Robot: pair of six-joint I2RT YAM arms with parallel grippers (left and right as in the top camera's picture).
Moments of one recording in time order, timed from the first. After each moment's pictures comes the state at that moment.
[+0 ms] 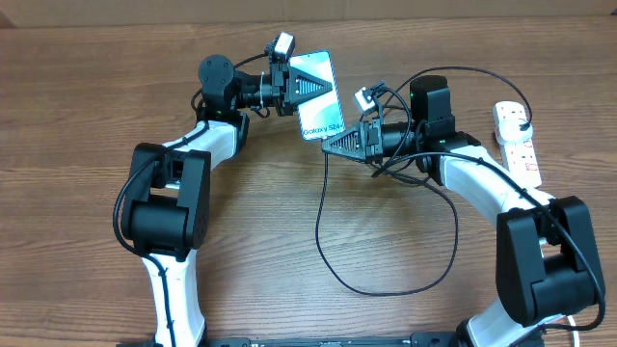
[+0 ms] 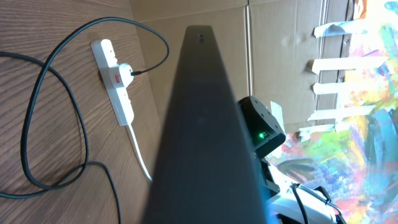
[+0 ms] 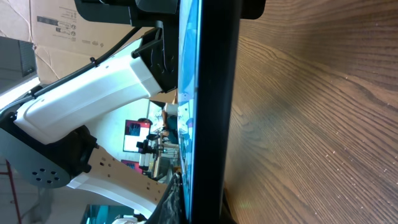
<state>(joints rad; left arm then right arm) -0.20 2.20 1.34 1.10 1.37 -1.65 0.23 1.79 1.05 0.09 -1.29 0.66</state>
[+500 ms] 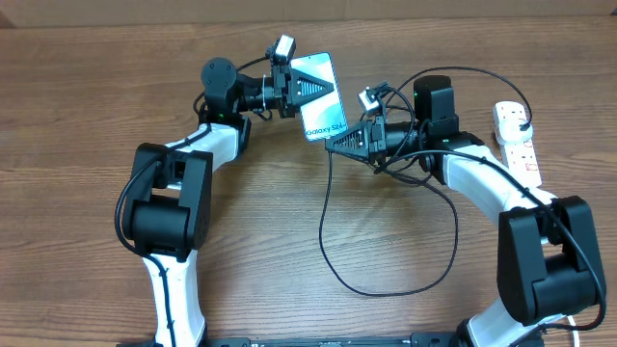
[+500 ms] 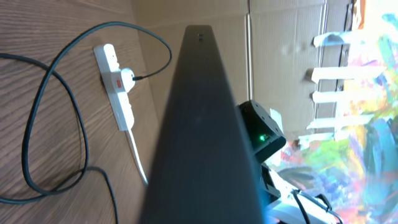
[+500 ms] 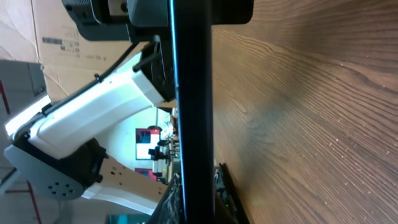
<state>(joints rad) -0.21 2.20 1.31 1.10 1.33 -1.64 0.21 1.79 1.05 0.08 -1.30 0.75</state>
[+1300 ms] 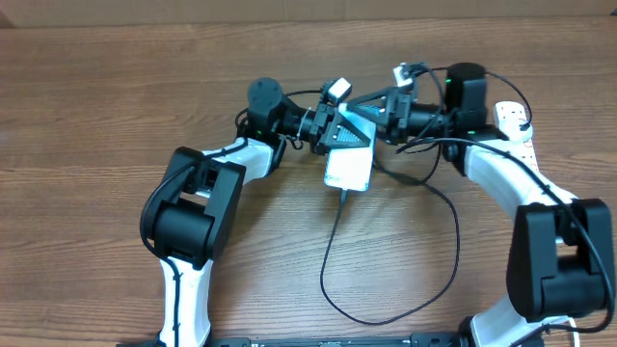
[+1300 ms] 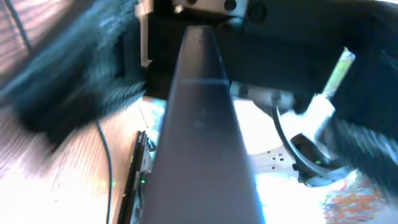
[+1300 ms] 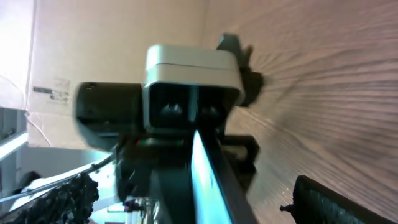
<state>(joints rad) -0.36 2.20 1.25 1.12 1.55 -1.64 0.08 1.79 1.08 0.16 -1.19 0.78</state>
